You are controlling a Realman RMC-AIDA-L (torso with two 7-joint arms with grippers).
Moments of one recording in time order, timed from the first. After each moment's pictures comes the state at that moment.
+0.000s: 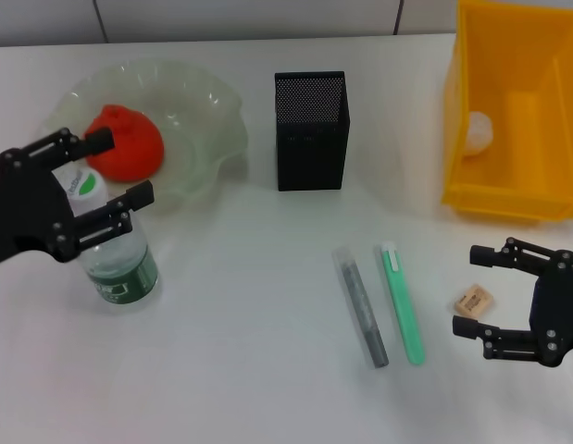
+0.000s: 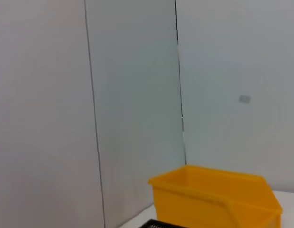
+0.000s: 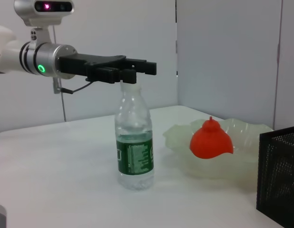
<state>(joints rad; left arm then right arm) -0.03 -2.07 1.09 1.06 1.40 1.50 -1.15 0.15 2.08 -0.88 -0.82 -1.78 -1.68 1.03</state>
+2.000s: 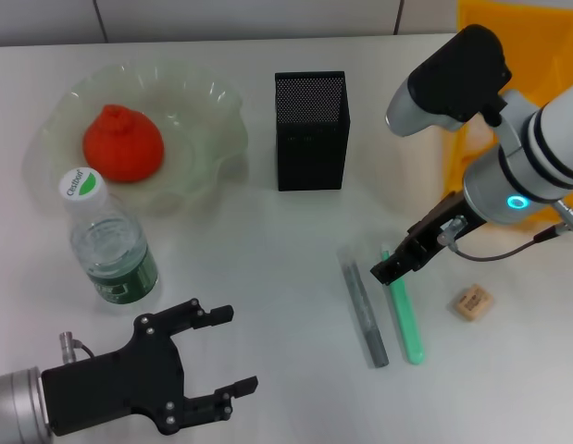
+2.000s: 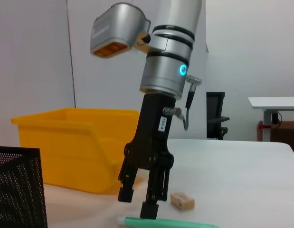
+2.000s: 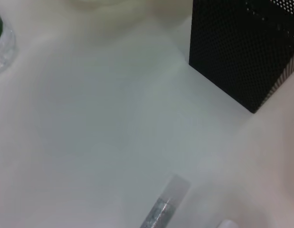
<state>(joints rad) -0.17 -2.07 1.19 0.47 1.53 1.58 -0.65 0.60 2.09 -1.61 -1.26 -2.56 -1.39 2.70</state>
